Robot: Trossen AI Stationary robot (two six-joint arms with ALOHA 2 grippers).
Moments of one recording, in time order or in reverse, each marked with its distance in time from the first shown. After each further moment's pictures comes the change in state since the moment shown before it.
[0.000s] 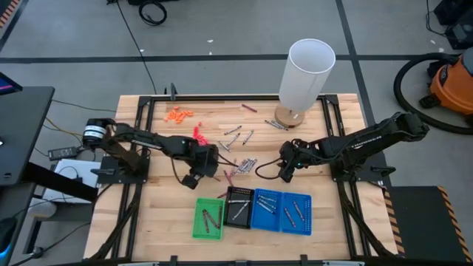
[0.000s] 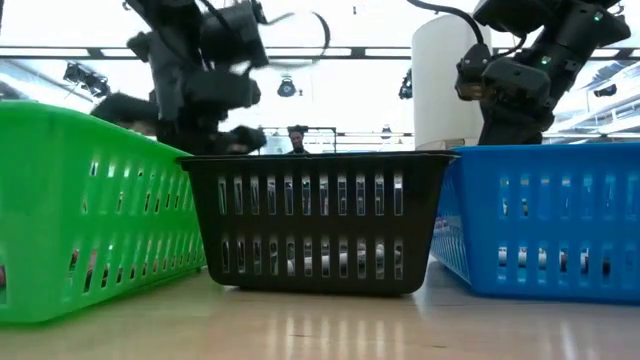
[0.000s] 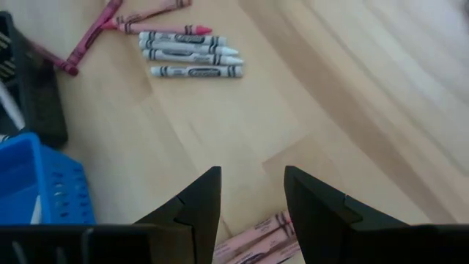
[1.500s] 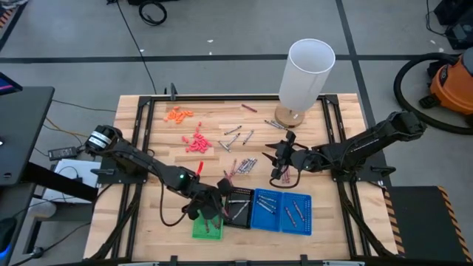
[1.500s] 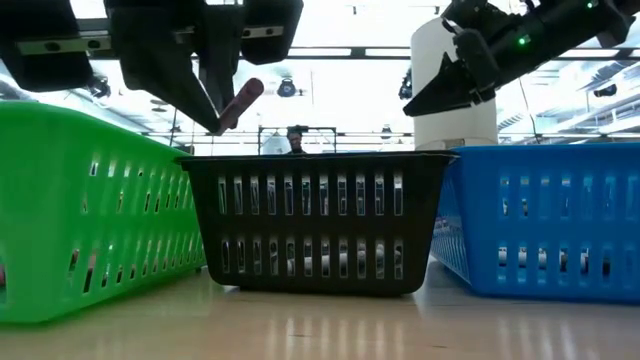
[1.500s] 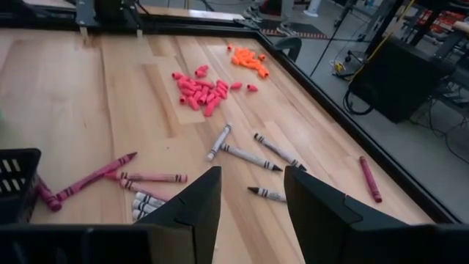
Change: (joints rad) left arm -0.404 0.086 0.178 0.185 -0.149 0.173; right arm 0.087 0.033 -0.072 0.627 0.404 -0.563
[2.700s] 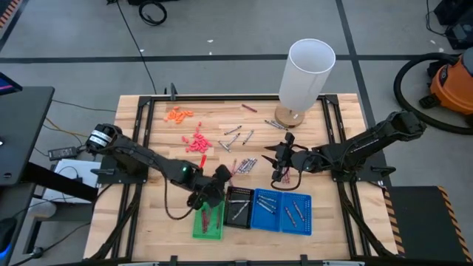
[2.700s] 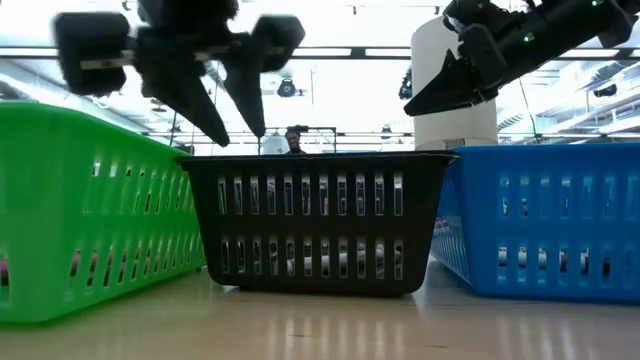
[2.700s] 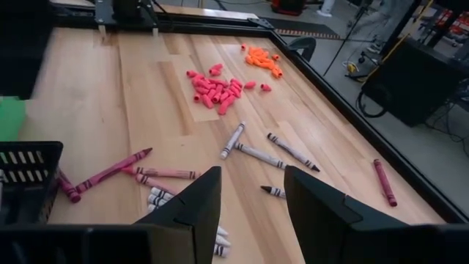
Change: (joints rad) left arm 0.073 -0.003 0.068 -0.190 -0.150 -0.070; right arm 0.013 0.001 0.000 0.000 -0.034 -0.006
